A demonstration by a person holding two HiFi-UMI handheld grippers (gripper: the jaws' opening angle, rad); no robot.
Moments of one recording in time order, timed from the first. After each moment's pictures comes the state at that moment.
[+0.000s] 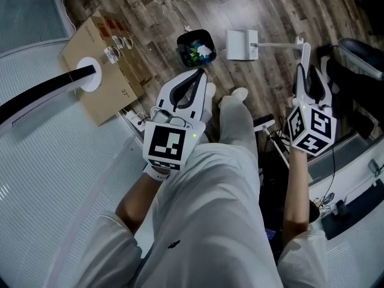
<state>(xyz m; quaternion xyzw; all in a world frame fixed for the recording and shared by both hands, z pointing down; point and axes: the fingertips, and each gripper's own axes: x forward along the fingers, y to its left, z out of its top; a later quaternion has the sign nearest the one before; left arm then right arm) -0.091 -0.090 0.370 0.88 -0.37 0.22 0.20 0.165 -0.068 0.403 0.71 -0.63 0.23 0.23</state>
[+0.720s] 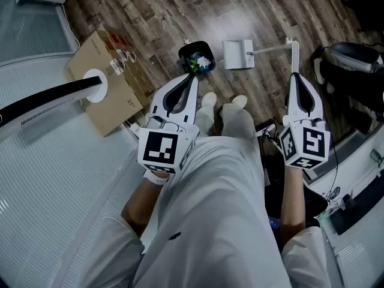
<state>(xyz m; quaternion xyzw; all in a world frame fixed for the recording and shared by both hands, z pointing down) -0.122 -0.076 0.306 0.89 -0.38 0.18 0.18 0.104 -0.035 0.308 0.69 -0.68 0.18 0.17</state>
